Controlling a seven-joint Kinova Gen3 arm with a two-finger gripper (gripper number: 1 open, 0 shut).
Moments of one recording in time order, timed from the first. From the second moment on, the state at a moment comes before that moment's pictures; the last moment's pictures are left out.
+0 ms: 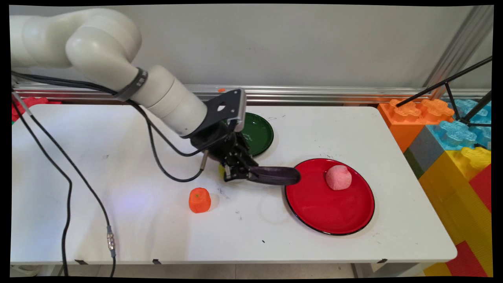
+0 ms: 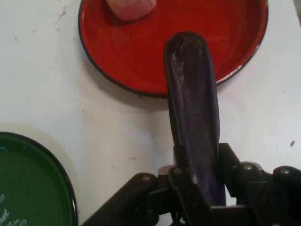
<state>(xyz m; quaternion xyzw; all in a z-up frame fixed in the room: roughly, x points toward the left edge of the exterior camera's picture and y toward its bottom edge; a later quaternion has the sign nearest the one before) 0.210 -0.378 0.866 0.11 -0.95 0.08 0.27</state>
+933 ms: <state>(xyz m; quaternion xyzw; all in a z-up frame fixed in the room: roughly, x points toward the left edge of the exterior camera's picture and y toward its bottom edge) 0.257 -0.378 0.837 0.03 -0.97 0.07 0.22</state>
